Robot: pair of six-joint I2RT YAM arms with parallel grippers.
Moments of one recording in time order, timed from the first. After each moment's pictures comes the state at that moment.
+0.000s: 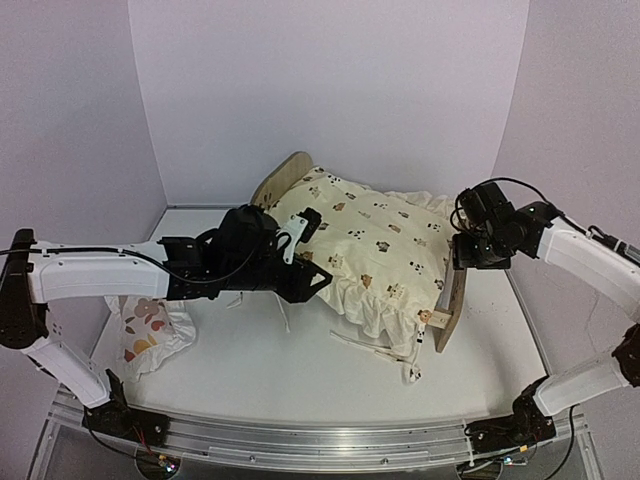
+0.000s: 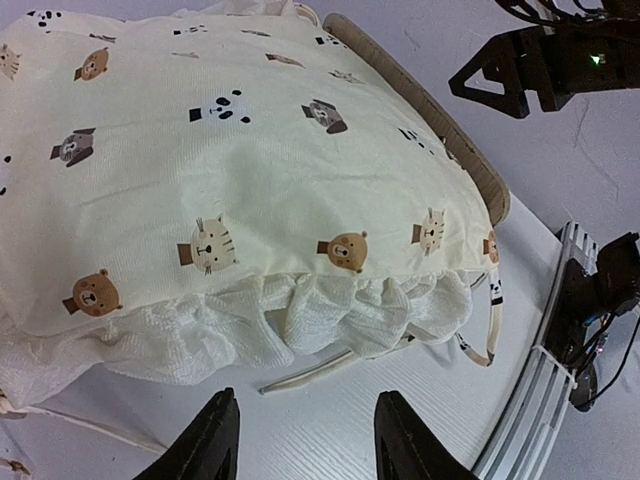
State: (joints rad) left arm -1.05 1.49 1.11 -0.11 -0.02 -0.31; right arm 0.54 1.31 1.17 -0.86 0.52 0.43
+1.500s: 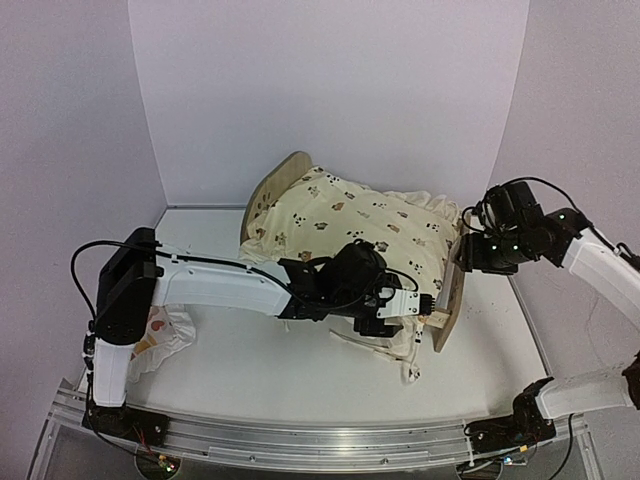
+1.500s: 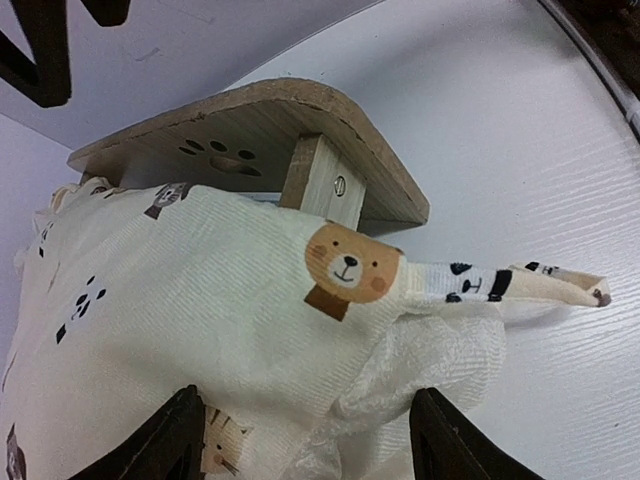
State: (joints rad) left arm -1.22 2.07 1.60 -0.10 0.02 0.70; right arm 0.43 1.19 1.12 -0.86 0.21 0.41
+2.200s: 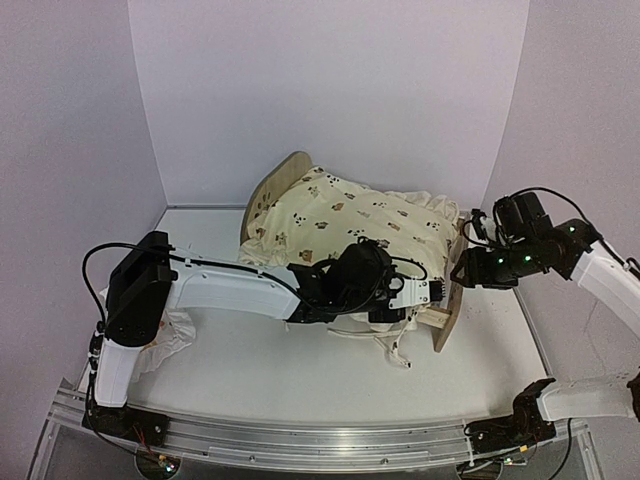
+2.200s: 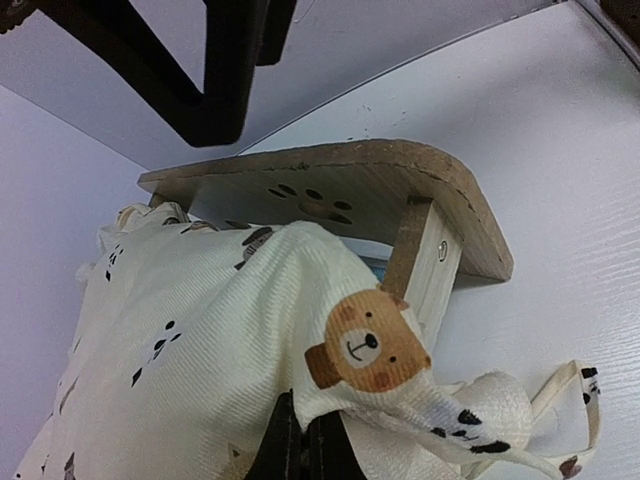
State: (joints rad) left arm -1.22 2.14 1.65 0.09 -0.08 0.72; right arm 0.43 1.08 1.05 -0.91 0.01 0.37
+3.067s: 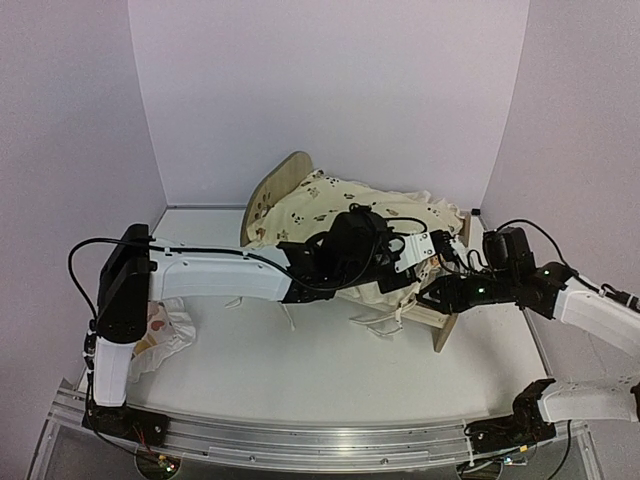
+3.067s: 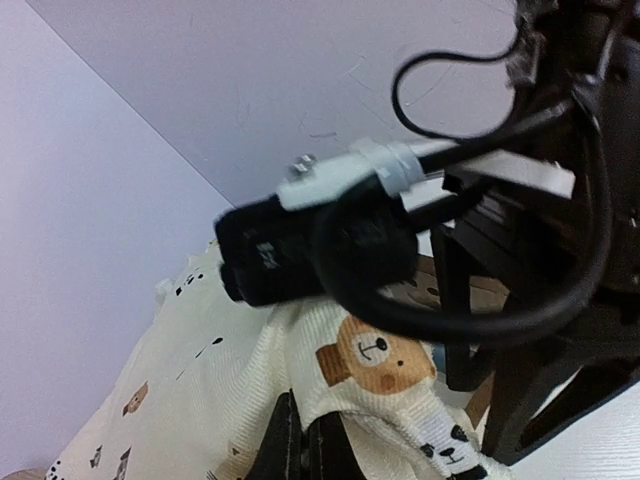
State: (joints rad) left arm -1.20 2.09 1.73 0.13 -0.11 0.58; right arm 0.48 1.03 0.72 -0.41 -0.34 0.20
